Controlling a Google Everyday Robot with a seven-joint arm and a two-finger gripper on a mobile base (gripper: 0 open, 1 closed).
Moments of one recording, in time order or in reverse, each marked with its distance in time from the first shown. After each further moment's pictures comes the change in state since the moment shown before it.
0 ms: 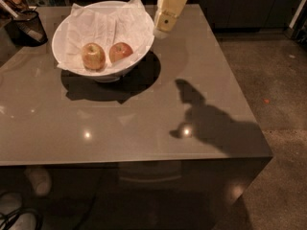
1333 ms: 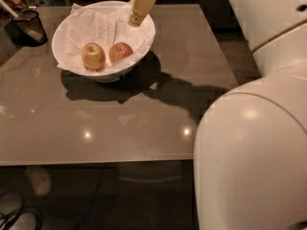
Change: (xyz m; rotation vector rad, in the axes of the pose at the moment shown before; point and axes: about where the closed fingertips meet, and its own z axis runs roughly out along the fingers) arm -0.028 -0.049 0.084 -0.107 -0.036 0.017
